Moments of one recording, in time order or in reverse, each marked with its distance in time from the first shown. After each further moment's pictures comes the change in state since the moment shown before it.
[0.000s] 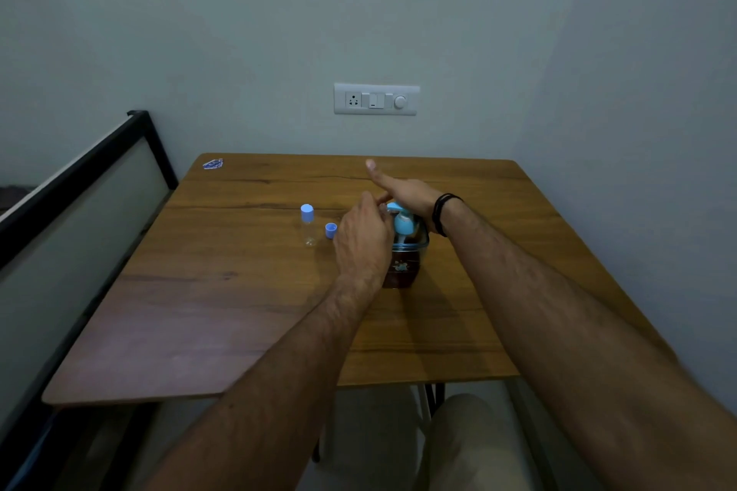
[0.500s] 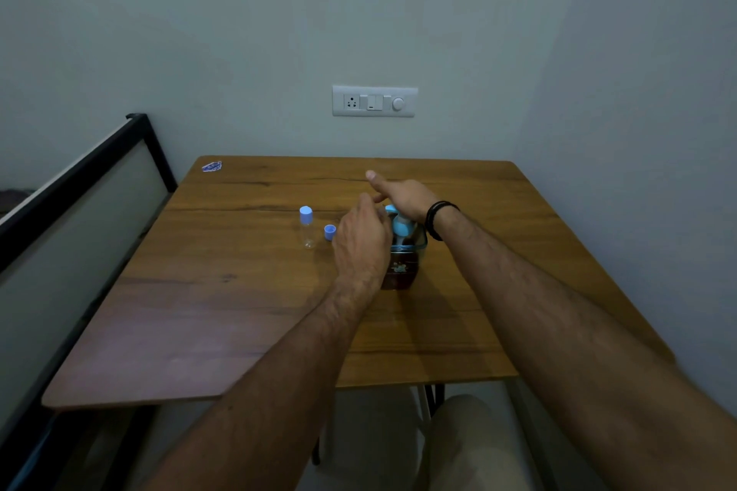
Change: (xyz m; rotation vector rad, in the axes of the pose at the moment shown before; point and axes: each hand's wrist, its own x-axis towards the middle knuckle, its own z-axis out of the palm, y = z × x) left_hand -0.001 0.001 -0.001 0.016 0.011 -0.005; right_hand -0.003 0.001 0.004 -0.073 0.116 -0.086
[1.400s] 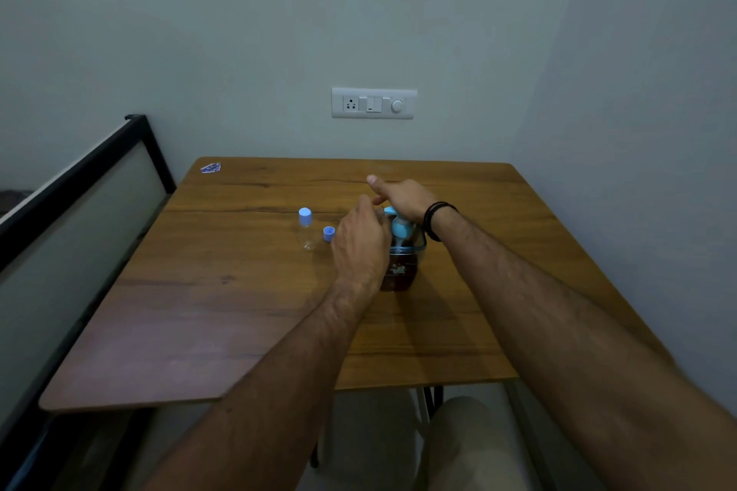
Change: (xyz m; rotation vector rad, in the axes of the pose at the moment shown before) left_hand 0.002 -0.001 0.002 0.016 0.011 0.001; right_hand -0.004 -0.003 0.000 -0.025 0.020 0.000
